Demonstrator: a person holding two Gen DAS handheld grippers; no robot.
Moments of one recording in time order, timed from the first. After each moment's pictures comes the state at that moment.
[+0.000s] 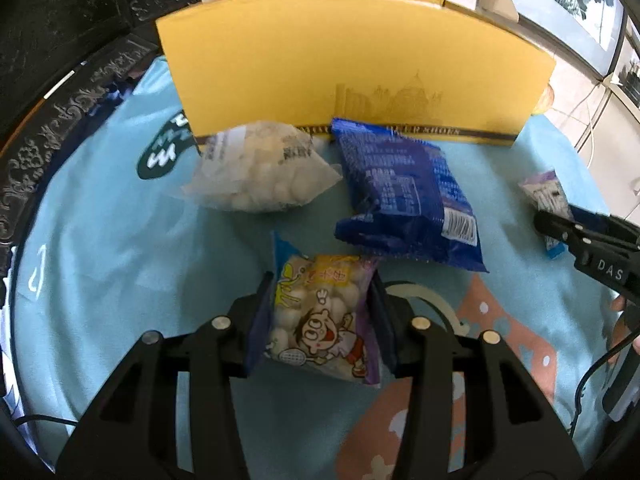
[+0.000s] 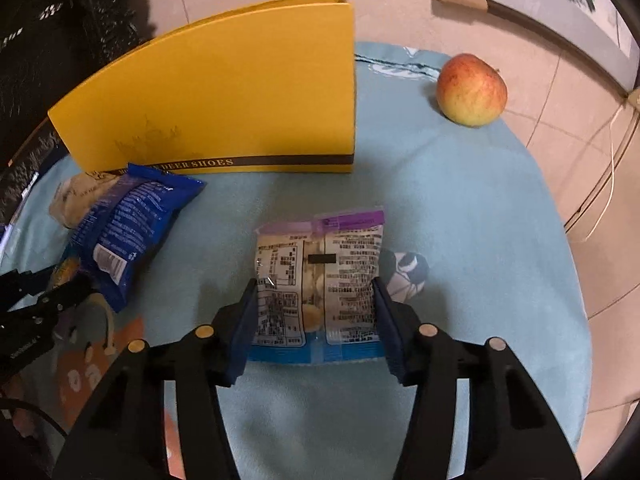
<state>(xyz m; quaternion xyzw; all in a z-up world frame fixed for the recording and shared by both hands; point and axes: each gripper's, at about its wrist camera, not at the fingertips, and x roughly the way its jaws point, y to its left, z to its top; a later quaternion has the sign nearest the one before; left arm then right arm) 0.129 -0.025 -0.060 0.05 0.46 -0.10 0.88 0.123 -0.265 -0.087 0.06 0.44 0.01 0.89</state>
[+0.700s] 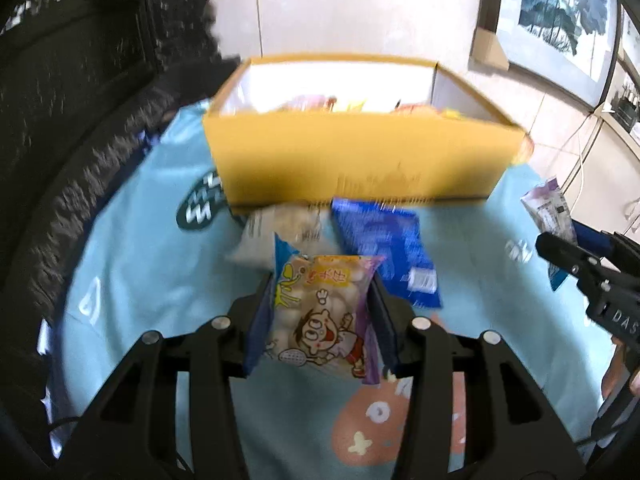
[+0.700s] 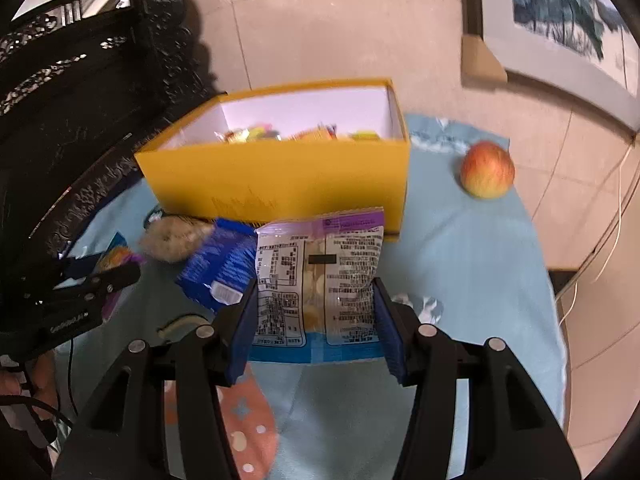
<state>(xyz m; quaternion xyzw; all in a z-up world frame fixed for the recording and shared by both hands) 0.109 -0.023 0.019 0.04 0.41 -0.09 0.91 0.085 -0.232 -0.001 0.04 0.35 0.08 0.93</state>
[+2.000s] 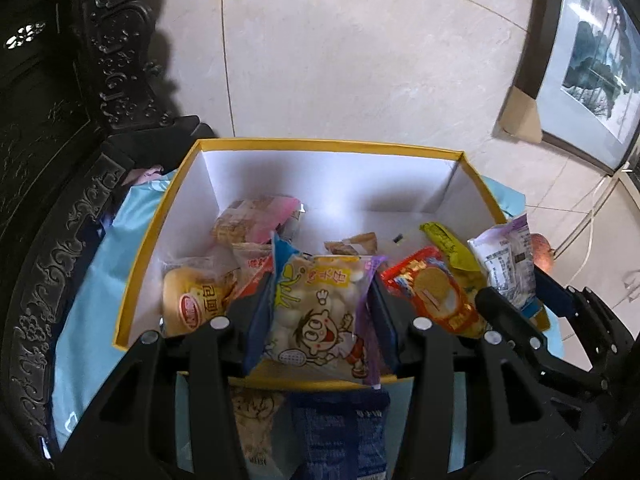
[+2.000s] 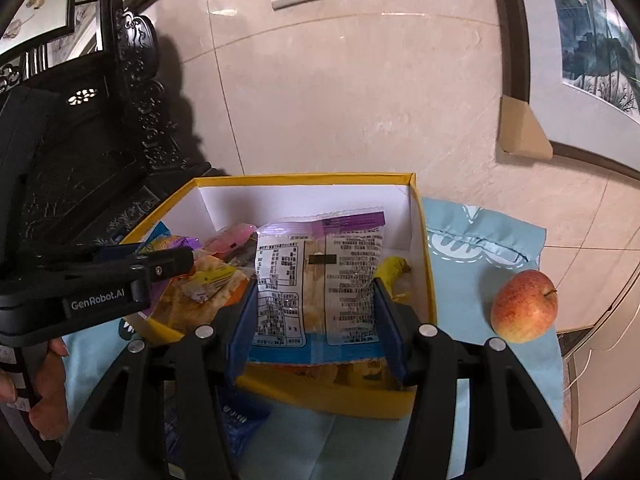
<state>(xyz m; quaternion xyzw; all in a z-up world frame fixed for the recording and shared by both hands) 0.282 -0.080 0.064 0.00 0.41 -0.08 0.91 0.237 -0.244 0.024 0.05 0.29 0.08 0.95</state>
